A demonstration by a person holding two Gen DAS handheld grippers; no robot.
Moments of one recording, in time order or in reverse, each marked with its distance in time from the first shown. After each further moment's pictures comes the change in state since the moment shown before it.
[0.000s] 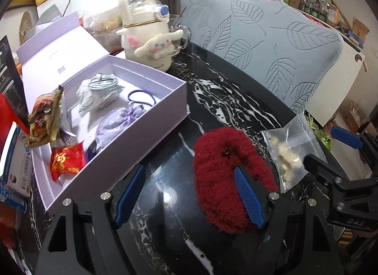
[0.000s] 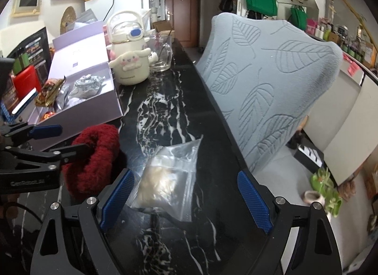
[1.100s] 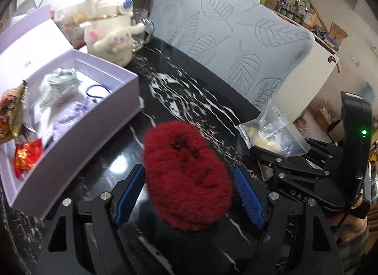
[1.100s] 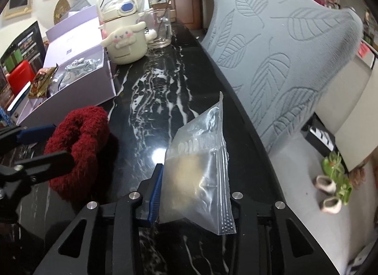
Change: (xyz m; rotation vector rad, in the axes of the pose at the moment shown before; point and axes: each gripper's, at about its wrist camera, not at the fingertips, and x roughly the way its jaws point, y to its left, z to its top) left arm 0.009 -0.027 -0.002 0.004 0.041 -0.230; right arm 0.037 -0.013 -0.011 0.053 0.114 0.066
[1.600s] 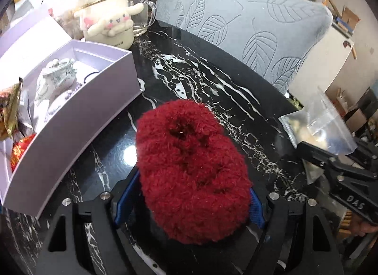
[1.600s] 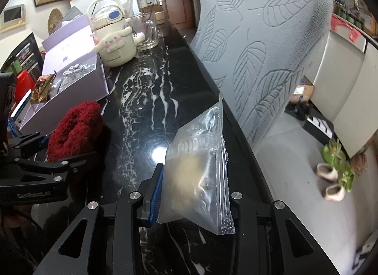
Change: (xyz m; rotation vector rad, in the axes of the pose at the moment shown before) left arm 0.034 -0.010 -0.008 0.047 0.055 0.144; right arm -0.019 -0.023 -0.019 0.066 0.004 0.007
